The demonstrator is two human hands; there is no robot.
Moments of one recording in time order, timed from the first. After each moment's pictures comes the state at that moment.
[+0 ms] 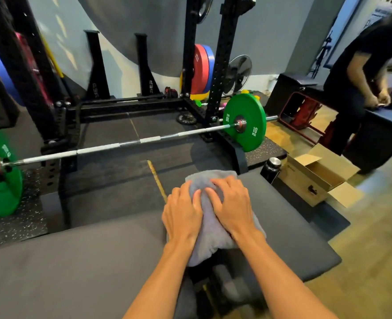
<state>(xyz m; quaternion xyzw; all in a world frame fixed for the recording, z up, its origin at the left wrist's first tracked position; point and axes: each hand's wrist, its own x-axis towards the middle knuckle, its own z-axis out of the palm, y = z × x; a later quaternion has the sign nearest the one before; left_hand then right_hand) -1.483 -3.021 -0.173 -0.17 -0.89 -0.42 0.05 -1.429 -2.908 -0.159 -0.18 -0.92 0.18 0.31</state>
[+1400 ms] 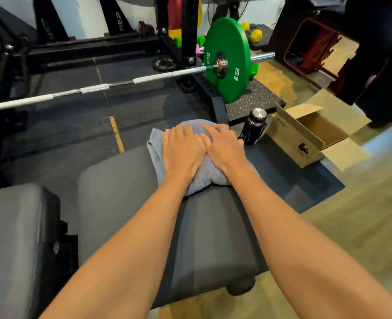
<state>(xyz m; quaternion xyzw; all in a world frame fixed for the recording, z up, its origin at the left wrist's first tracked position) -1.489 -2.726 -0.249 -0.24 -0.94 -0.22 0.05 -1.438 -2.626 -0.248 -0.24 -0.95 0.20 0.08</state>
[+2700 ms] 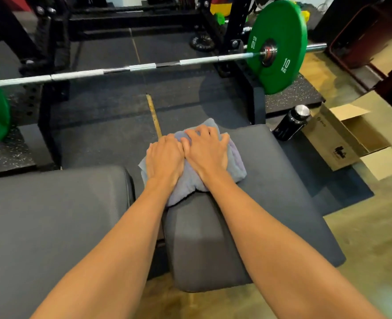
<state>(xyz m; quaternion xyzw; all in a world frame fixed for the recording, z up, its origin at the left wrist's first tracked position) -1.547 -2.911 -0.250 -0.13 -0.95 -0.27 -0.02 -1.516 -2.816 -0.248 -0.18 -0.98 0.07 0.07</state>
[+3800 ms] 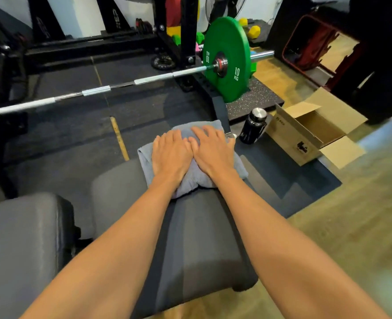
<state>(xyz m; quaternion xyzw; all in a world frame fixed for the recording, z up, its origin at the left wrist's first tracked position) -1.514 -2.766 -0.246 -0.25 -0.95 -0.19 0.03 -1.461 -2.670 -0.242 -0.25 -0.96 0.12 0.10</state>
